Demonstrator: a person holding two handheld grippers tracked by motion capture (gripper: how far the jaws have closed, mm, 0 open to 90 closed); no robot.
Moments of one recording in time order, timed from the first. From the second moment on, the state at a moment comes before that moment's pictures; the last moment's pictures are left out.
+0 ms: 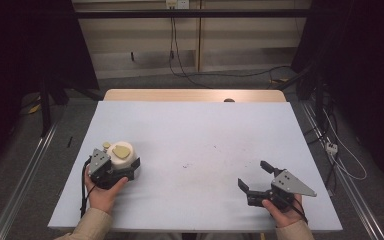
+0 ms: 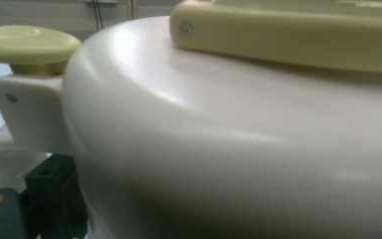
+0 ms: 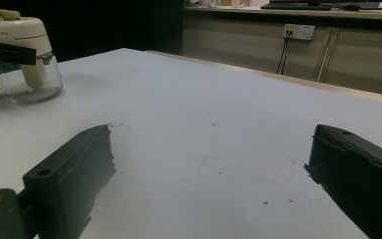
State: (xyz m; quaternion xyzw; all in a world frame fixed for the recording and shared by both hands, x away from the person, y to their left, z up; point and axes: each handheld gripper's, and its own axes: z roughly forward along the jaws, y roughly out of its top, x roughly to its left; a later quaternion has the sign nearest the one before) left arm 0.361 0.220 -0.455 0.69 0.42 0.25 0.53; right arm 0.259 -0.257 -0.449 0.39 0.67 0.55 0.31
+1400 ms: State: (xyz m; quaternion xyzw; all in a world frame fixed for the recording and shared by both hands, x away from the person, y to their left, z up) left arm 0.369 0.213 -0.437 0.67 0.43 0.26 0.55; right arm 0.259 -0.257 -0.447 0.39 0.67 0.55 0.31
